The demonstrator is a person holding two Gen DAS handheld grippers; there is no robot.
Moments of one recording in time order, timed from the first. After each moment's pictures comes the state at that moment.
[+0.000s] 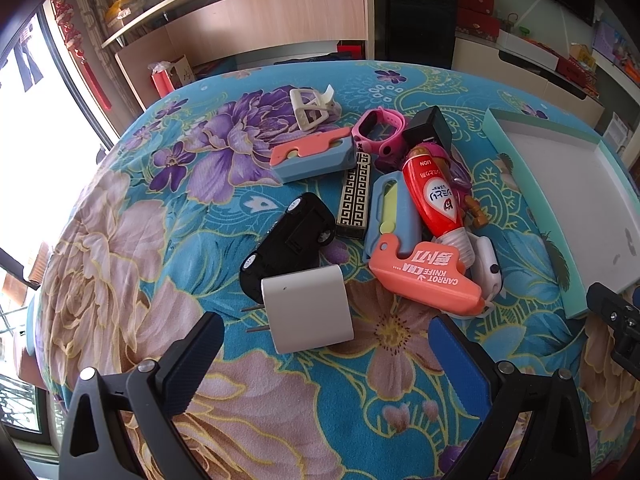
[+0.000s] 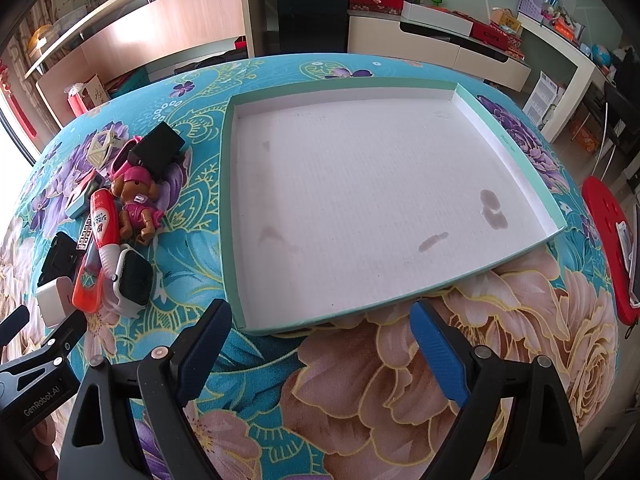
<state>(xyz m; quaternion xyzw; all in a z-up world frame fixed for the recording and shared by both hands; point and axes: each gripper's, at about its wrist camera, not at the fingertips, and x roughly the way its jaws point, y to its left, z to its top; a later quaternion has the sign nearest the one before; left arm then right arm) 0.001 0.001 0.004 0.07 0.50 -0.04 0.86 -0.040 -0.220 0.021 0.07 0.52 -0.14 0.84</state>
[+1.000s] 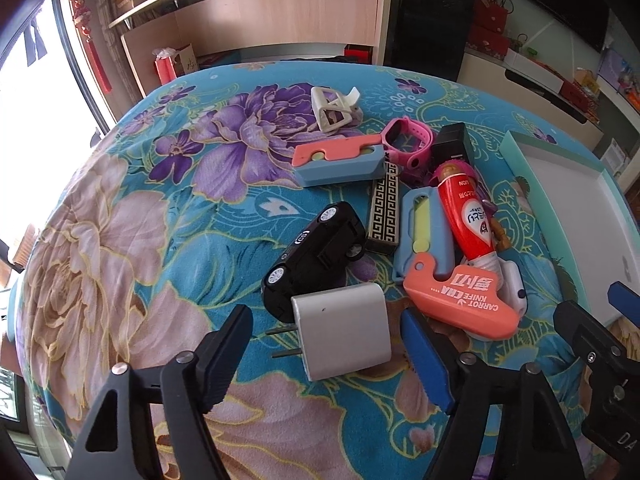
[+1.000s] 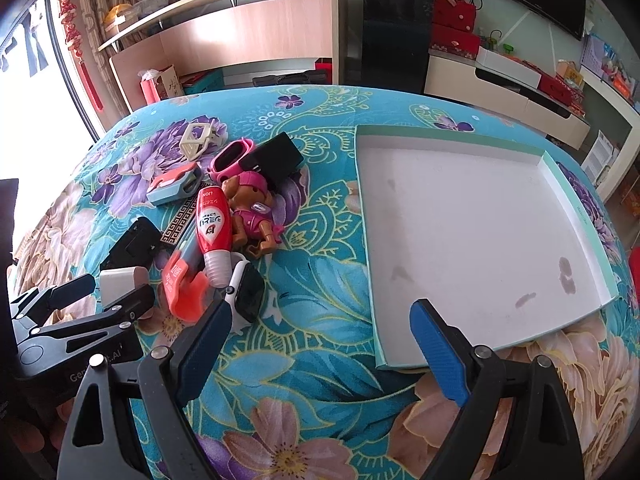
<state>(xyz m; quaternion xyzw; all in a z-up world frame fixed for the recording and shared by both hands) 0.014 0.025 -0.005 0.02 0.50 -0.05 0.86 -0.024 -0.153 0.027 0.03 0.48 -0.02 0.88</state>
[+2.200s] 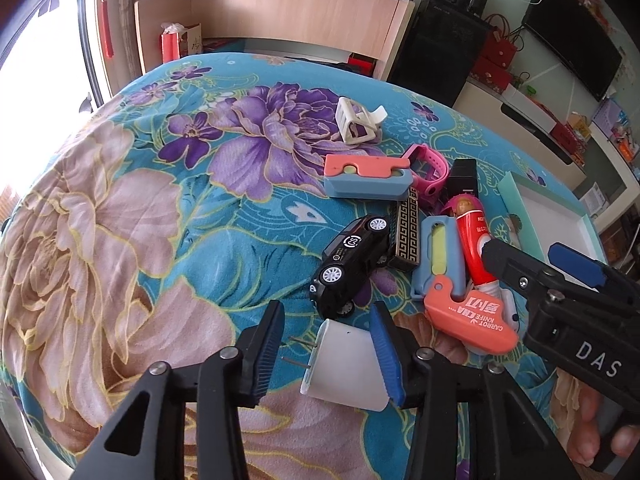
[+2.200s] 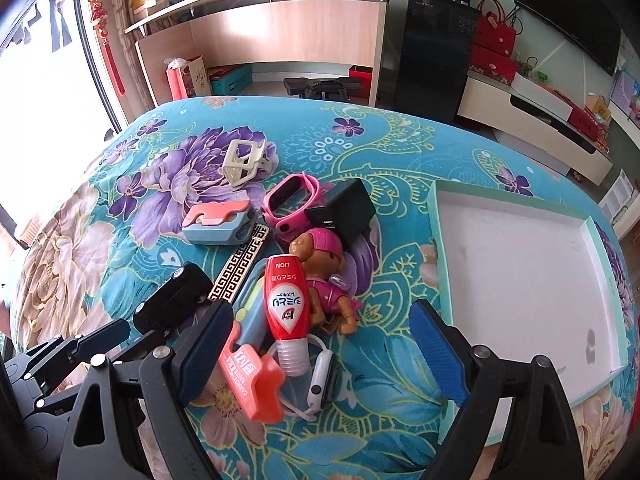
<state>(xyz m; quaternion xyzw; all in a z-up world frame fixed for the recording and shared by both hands) 0.021 0.068 0.000 -0.06 0.50 -0.07 0.86 0.038 -0.097 0.033 0.00 0.48 0.02 0.88</state>
